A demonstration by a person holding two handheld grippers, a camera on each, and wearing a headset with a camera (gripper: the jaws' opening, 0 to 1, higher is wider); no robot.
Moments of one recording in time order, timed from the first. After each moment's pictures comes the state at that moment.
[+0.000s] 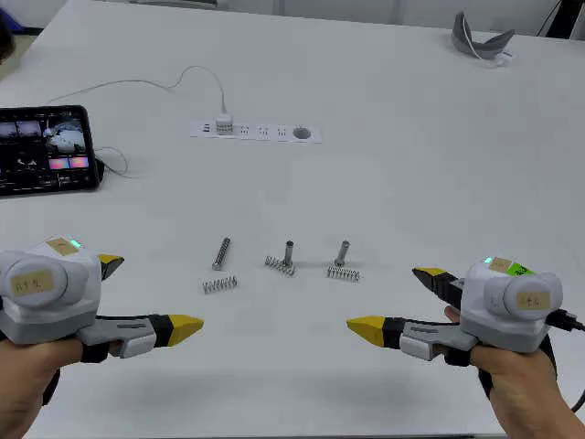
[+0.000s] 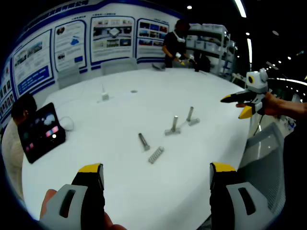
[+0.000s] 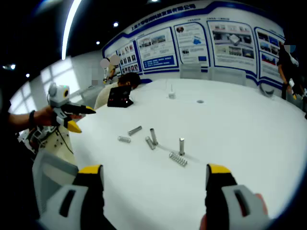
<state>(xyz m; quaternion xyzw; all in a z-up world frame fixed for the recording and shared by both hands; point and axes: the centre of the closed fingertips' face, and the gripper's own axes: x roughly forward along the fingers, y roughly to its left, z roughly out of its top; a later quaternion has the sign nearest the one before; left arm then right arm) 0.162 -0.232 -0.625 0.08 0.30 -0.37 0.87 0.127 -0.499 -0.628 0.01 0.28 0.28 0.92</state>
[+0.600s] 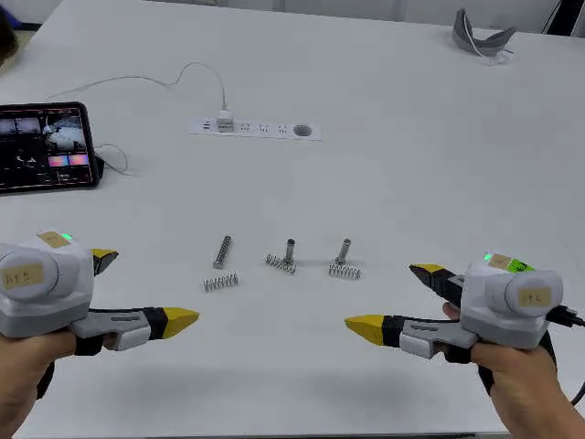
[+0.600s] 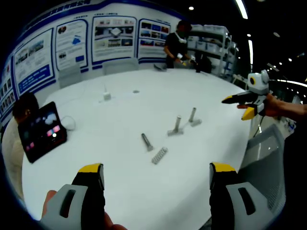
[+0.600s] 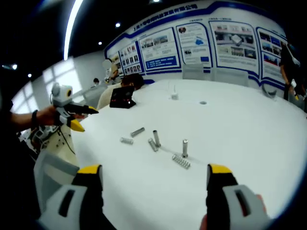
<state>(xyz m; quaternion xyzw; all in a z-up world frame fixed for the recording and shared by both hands) 0.170 -0.227 -0.627 0.08 0.31 -0.37 0.87 0.129 -0.491 -0.625 0.01 0.27 0.29 0.92</state>
